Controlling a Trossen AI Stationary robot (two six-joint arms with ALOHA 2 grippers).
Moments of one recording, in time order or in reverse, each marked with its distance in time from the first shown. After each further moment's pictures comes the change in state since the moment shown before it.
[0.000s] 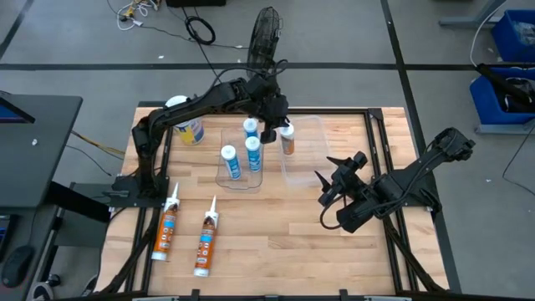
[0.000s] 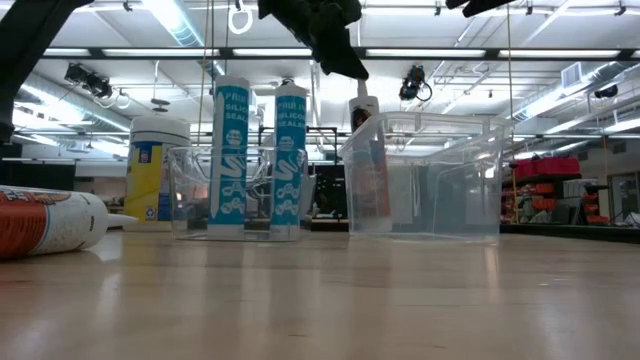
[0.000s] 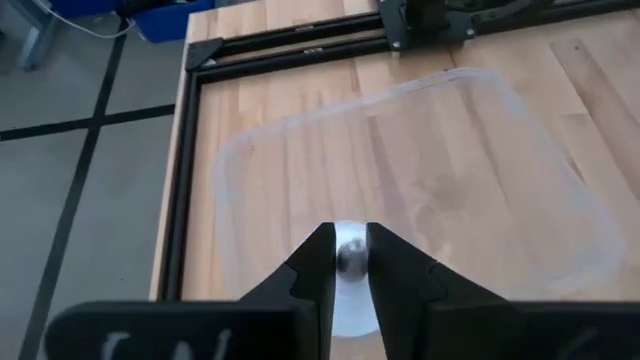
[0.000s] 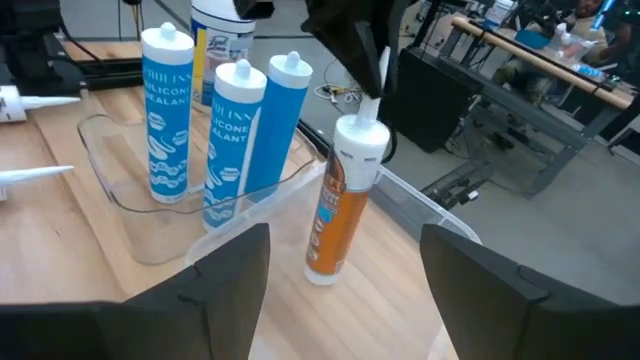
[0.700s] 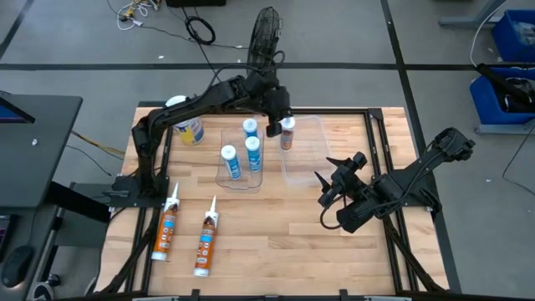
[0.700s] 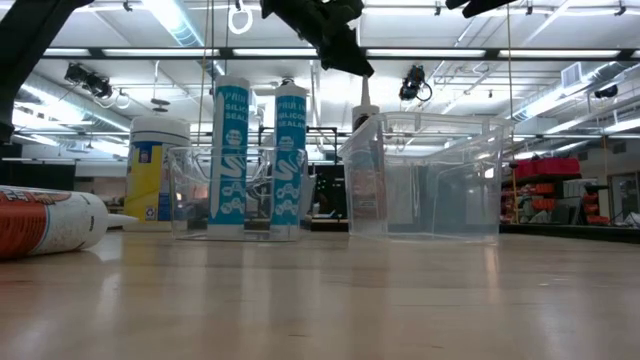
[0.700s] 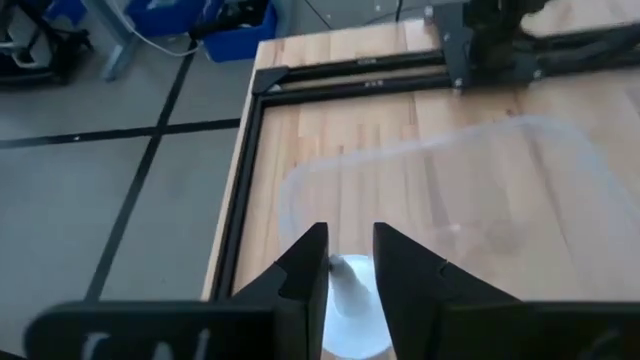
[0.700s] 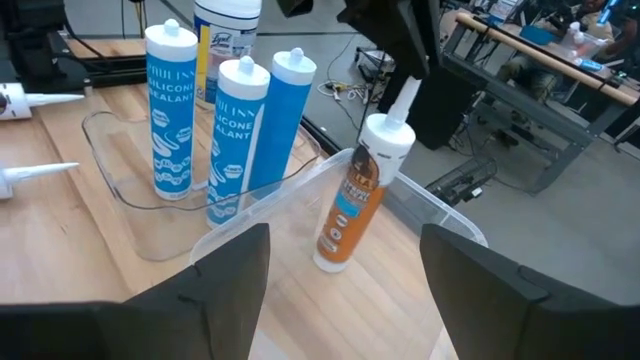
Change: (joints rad) left arm -0.001 -0.001 0.002 0.112 -0.104 -0.068; right arm 0.000 0.000 0.000 0.004 -0.011 -0.001
